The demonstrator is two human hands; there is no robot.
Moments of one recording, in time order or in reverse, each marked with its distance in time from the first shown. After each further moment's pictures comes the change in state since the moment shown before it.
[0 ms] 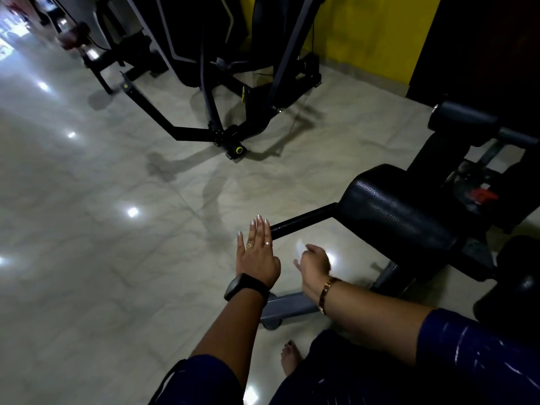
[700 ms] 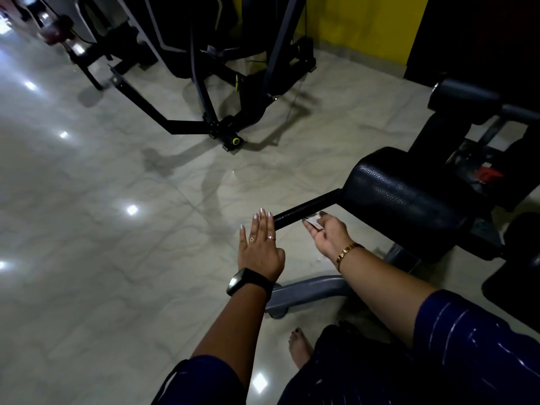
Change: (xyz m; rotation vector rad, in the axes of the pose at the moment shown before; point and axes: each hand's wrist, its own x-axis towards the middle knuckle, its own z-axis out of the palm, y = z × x) left_hand -0.007 -0.007 0.003 -0.054 0.032 0.041; right_hand 0.045 -0.042 -0.005 0.530 -0.176 0.114
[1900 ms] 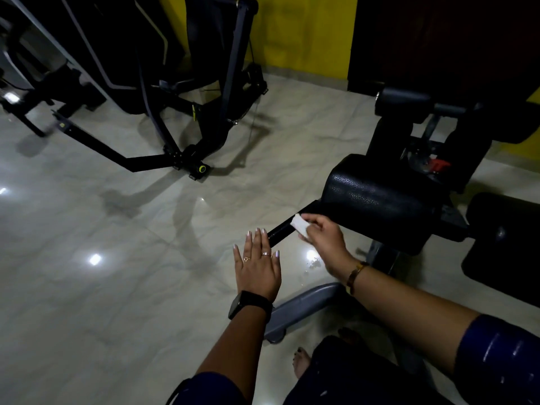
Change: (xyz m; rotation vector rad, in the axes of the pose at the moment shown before) left_hand 0.026 -0.004 0.027 -0.113 0.260 0.191; right_hand -0.038 -0.008 -0.010 -0.621 -0.095 -0.546
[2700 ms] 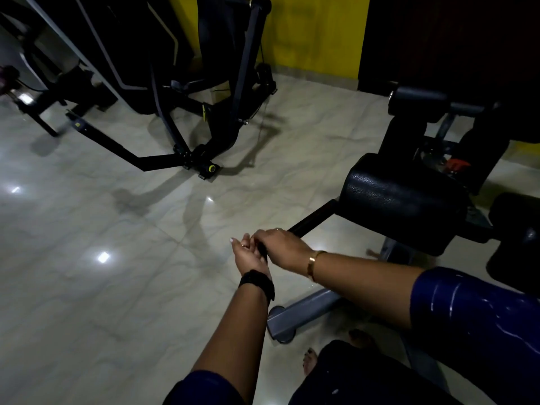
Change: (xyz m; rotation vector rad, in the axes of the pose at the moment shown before) left_hand 0.038 -0.014 -0.045 -1.938 0.196 -1.132; right_hand -0.013 -0.014 0.093 -1.284 -0.618 -0.536
